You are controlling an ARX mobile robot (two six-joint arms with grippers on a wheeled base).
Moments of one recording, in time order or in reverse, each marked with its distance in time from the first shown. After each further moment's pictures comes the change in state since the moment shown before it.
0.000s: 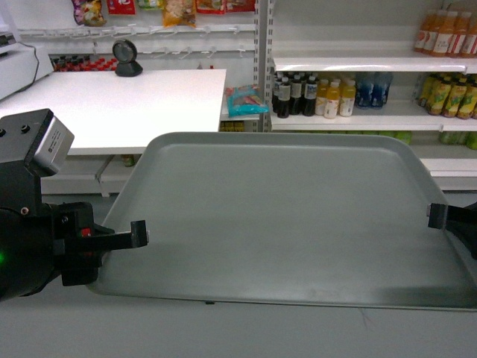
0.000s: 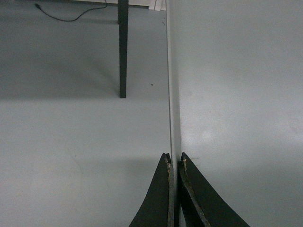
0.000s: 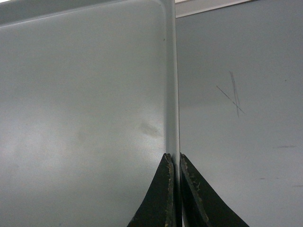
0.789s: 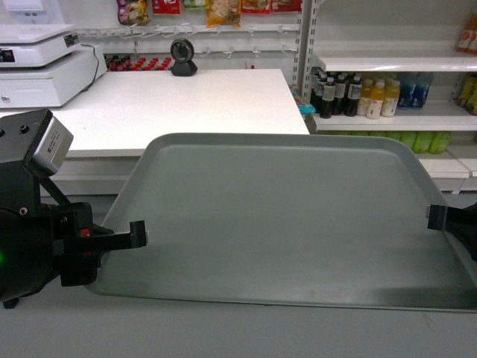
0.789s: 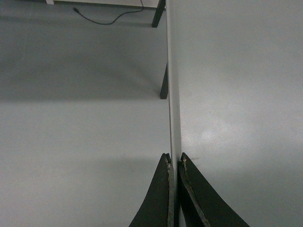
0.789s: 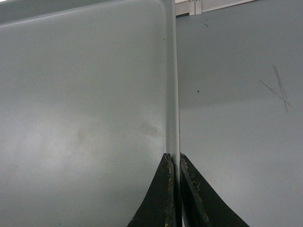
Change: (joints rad) left arm 0.000 0.000 0.000 -0.002 0.000 0.000; right arm 0.001 0.000 0.000 -0.002 0.000 0.000
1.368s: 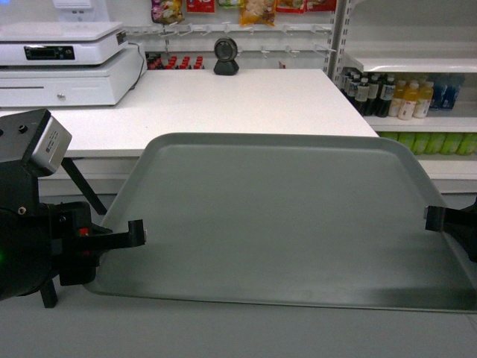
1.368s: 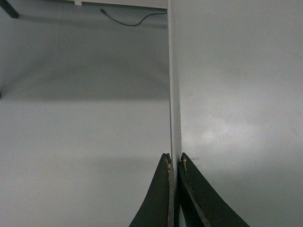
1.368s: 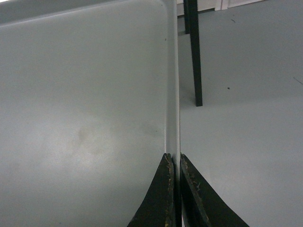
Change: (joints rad) left arm 0.002 0.000 0.000 0.001 0.001 0.000; right arm 0.001 0.000 0.000 -0.001 0.000 0.000
